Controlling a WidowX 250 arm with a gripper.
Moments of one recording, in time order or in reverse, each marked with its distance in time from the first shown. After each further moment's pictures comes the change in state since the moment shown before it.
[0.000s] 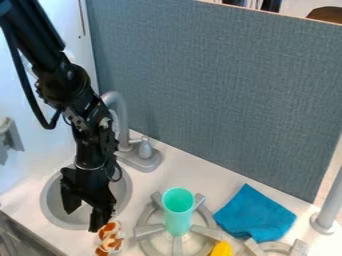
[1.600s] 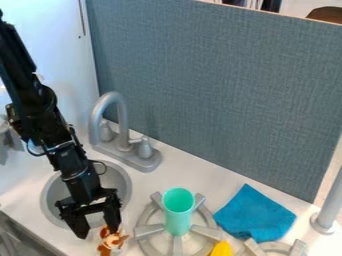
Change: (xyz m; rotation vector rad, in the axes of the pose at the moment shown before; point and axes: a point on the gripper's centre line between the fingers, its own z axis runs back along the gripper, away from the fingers) arm 0.014 -0.008 -0.038 -0.501 0.041 0.504
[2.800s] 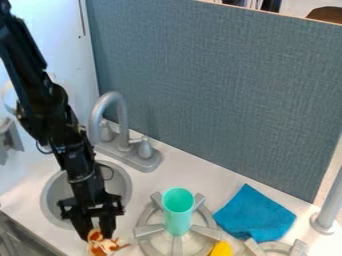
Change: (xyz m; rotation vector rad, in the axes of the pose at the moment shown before) arm -0.008 -0.005 0.006 0.137 -0.014 -0.100
